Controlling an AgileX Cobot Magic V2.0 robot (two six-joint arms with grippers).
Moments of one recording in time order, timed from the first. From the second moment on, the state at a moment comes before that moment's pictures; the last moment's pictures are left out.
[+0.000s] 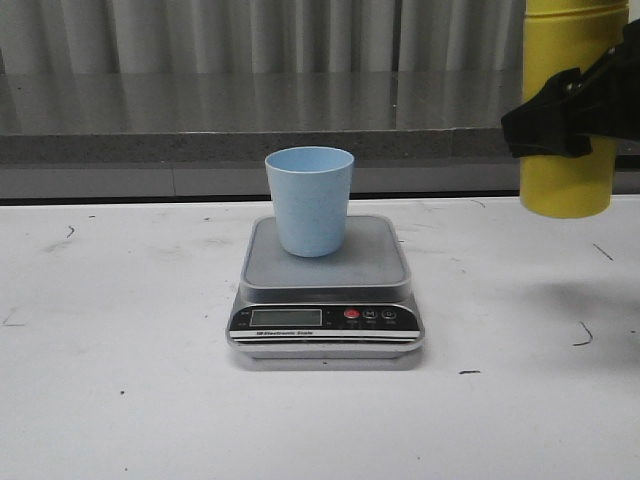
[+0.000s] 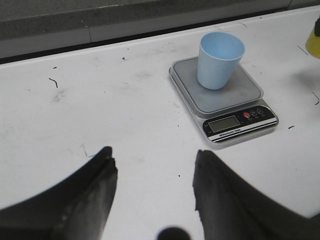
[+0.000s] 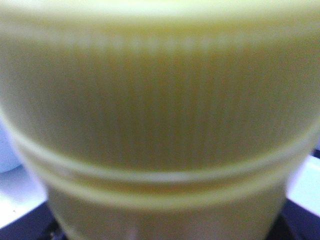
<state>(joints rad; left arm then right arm) -0.32 0.50 -0.68 -0.12 0.76 0.07 0.07 1.49 -0.62 -0.61 -0.59 0.38</state>
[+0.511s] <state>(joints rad) -0.32 0.50 -0.68 -0.12 0.76 0.07 0.07 1.82 -0.62 -0.36 -1.00 0.11</state>
